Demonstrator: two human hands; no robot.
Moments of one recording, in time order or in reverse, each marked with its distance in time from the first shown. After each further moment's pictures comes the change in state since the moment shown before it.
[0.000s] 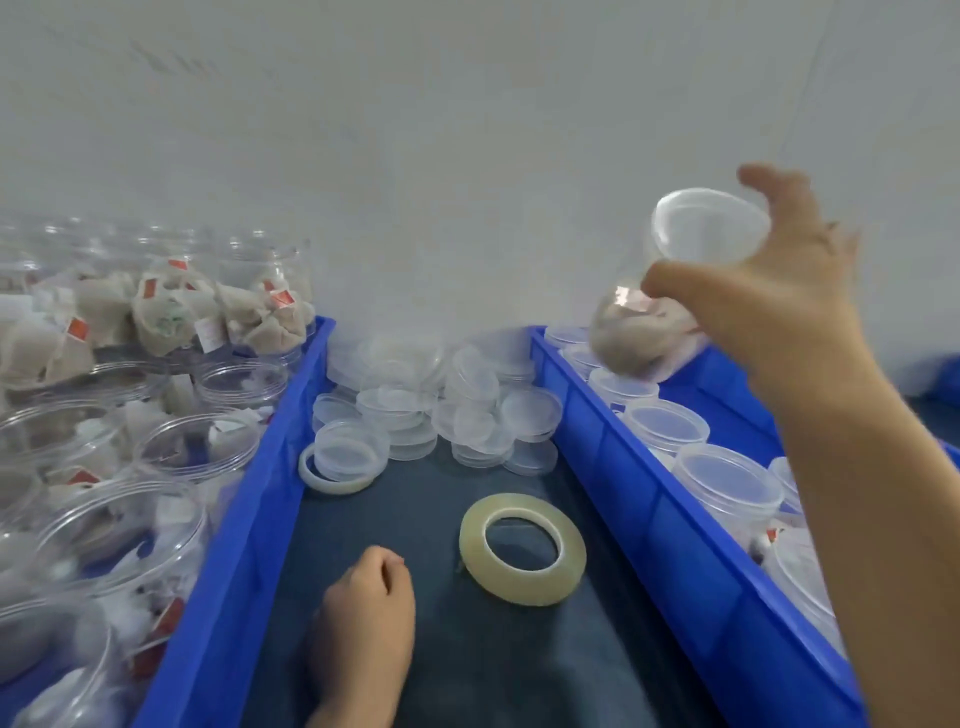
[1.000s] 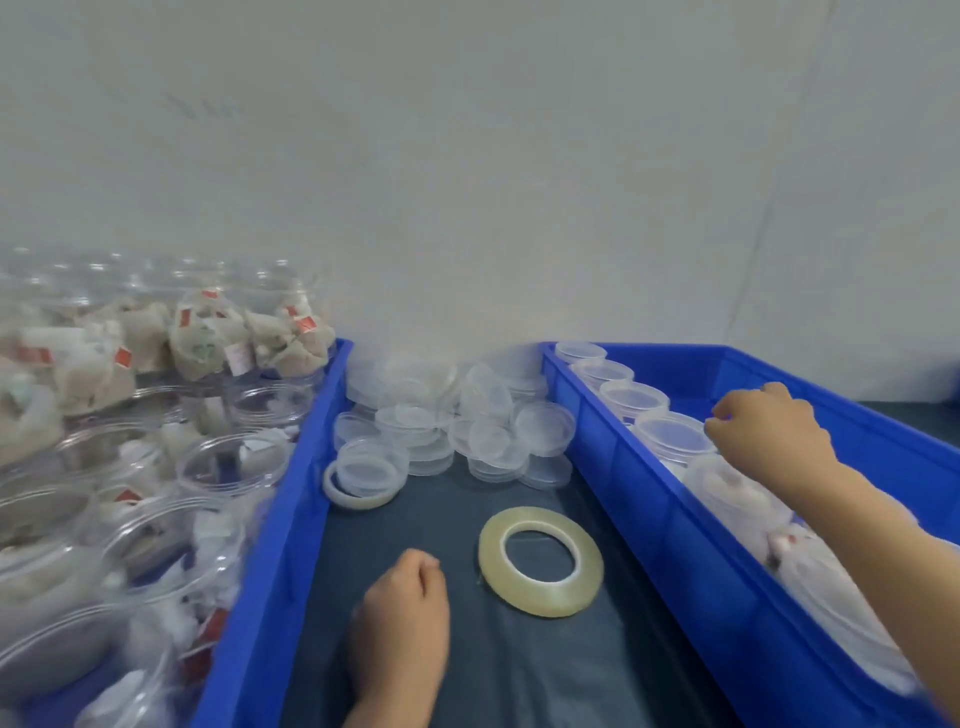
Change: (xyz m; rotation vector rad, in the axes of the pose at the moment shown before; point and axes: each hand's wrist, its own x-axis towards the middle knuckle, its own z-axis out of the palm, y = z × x) left_hand -0.013 0.019 -0.012 0.059 -0.053 0.101; right_hand 0.003 0.130 0.016 -0.720 -0.361 0.216
